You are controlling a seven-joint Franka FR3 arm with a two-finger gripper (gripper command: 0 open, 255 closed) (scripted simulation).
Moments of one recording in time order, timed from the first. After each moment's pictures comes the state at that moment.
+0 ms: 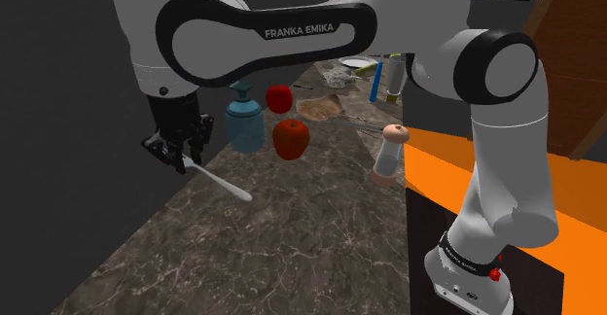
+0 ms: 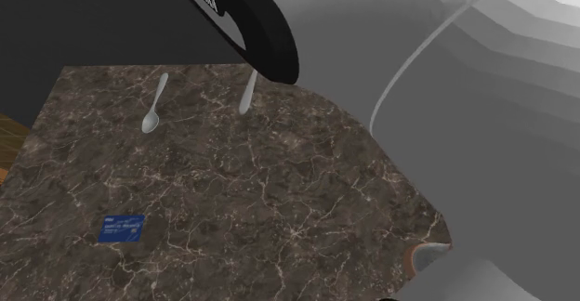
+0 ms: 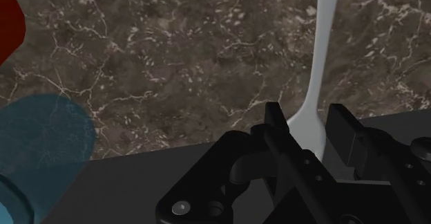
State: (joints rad) arm 0.39 0.43 0.52 -1.28 -0.25 1.72 0.65
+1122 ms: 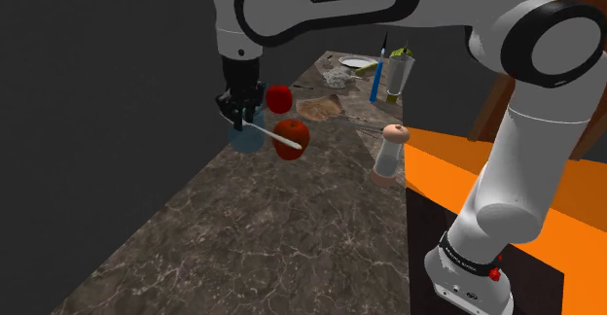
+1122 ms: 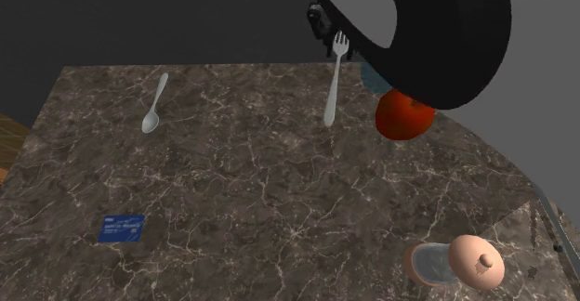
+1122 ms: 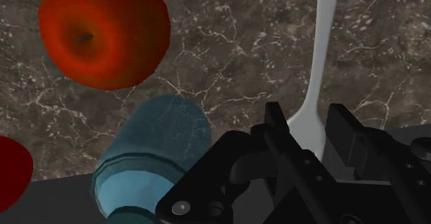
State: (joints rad) arm 0.13 0.14 0.46 -1.59 -0.08 1.79 0.36
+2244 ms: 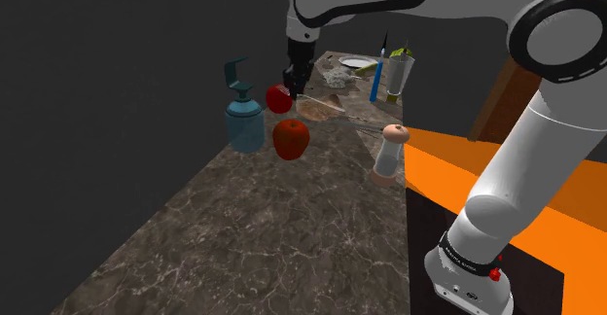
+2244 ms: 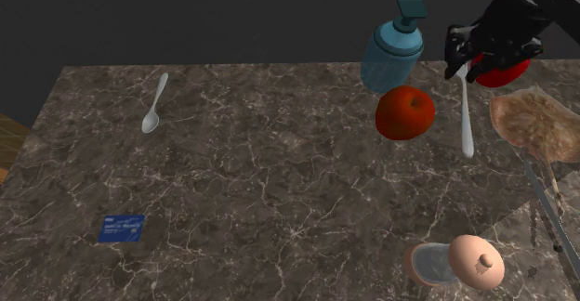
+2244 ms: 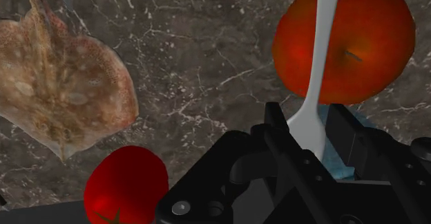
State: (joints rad) arm -0.10 -0.01 0.27 -1.75 0.02 1.82 -0.08
